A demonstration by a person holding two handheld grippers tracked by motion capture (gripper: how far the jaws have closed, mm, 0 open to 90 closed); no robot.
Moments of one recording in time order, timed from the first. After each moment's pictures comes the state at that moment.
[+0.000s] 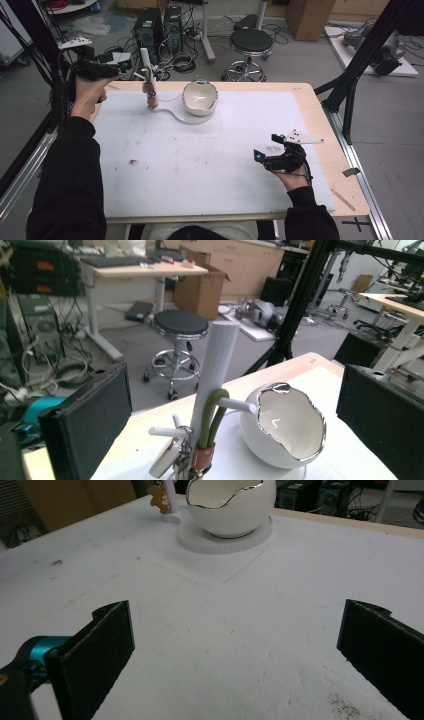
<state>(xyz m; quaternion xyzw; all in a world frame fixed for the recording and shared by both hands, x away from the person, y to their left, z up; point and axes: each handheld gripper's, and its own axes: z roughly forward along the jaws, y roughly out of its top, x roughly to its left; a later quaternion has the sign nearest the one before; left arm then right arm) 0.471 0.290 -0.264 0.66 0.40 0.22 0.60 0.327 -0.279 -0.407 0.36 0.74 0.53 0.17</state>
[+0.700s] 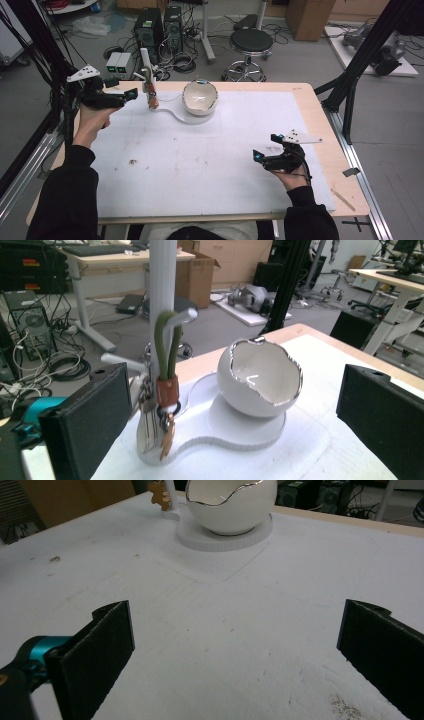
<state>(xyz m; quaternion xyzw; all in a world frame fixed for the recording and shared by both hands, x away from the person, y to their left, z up) 0.420 0.276 -0.308 0.68 0.38 0.22 0.58 0.329 -0.277 -0.408 0.36 0.75 0.53 0.17</state>
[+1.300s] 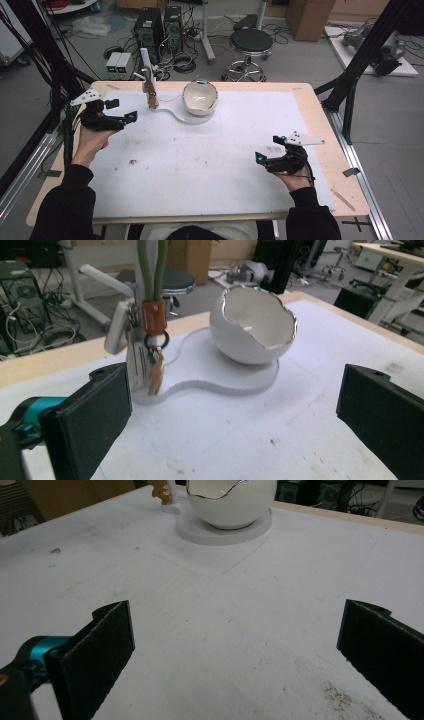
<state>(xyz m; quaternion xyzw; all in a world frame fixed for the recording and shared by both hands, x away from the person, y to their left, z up) 0.386 0.279 -0.350 0.70 0.39 0.20 0.56 0.324 -0.284 -0.407 0.36 0.76 0.52 0.17</state>
